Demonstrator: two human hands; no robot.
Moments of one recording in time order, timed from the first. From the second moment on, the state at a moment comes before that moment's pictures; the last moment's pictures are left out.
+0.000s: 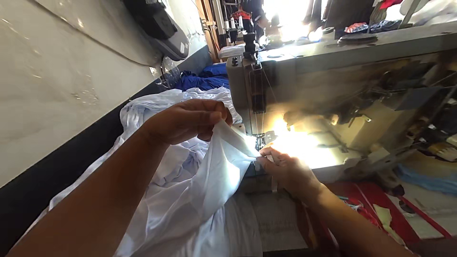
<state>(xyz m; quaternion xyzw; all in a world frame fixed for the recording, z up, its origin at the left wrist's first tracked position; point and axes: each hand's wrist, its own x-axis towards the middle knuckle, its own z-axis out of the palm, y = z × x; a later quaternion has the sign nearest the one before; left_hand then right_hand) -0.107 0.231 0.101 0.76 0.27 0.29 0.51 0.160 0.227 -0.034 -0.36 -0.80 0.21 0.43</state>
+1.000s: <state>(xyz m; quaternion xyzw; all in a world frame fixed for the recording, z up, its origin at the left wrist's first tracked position) -0.041 0.218 0.097 0.87 0.44 -0.08 0.21 0.185 0.189 -0.060 -0.22 -0.78 0.43 0.41</state>
